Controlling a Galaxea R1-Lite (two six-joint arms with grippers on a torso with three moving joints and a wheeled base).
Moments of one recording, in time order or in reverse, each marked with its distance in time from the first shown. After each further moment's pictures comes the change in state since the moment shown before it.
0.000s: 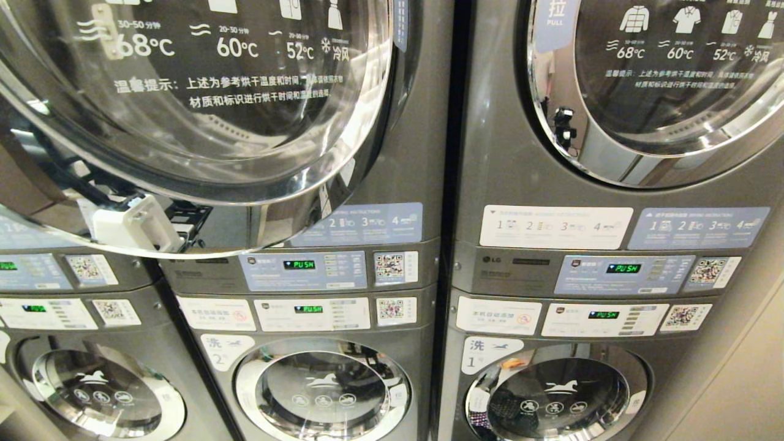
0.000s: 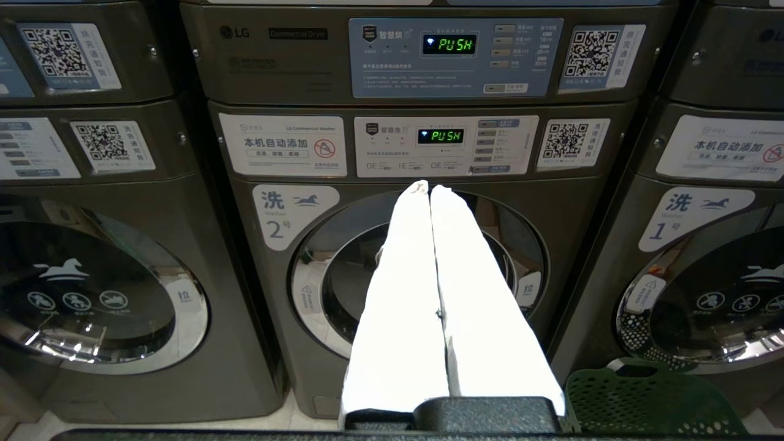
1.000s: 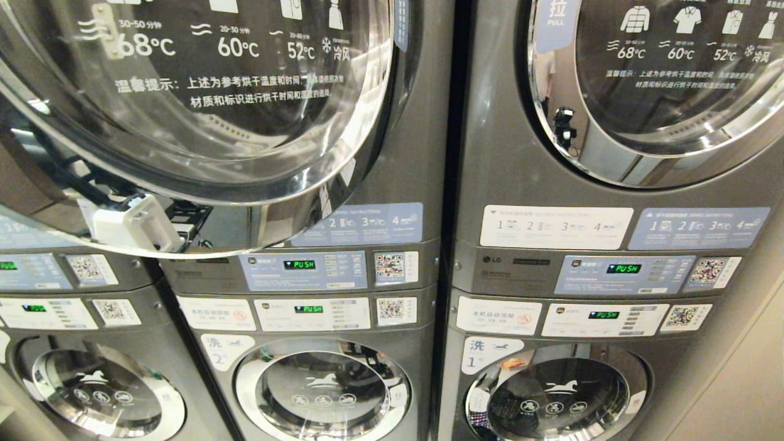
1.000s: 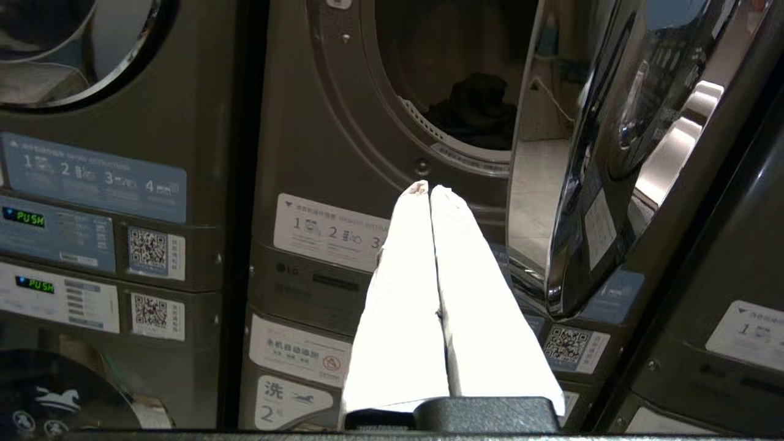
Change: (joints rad) left arm -0.018 0.580 -0.655 -0.216 0.170 -0.113; right arm 0.001 0.000 0.000 0.000 0.000 0.005
